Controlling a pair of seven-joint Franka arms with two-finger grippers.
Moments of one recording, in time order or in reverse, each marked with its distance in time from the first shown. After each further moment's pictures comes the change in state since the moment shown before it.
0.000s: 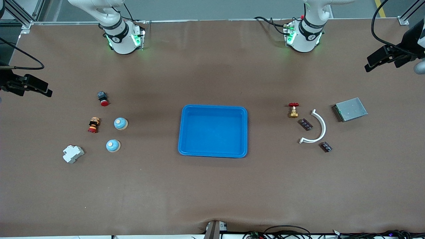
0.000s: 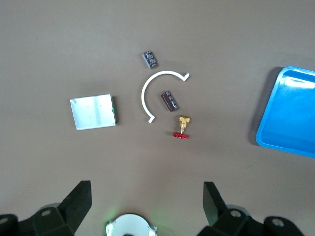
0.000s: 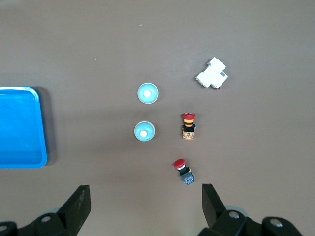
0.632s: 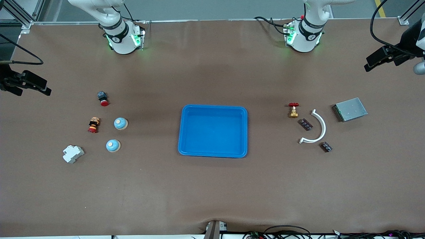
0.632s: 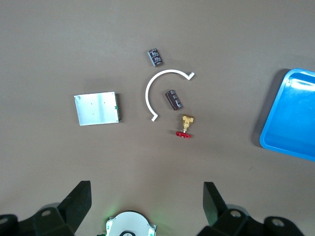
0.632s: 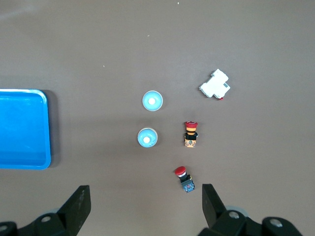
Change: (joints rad) left arm -0.001 0.000 -0.006 0.001 0.017 -0.003 -0.015; right arm 0.000 -0.023 0.006 0.001 0.003 0.024 -0.030
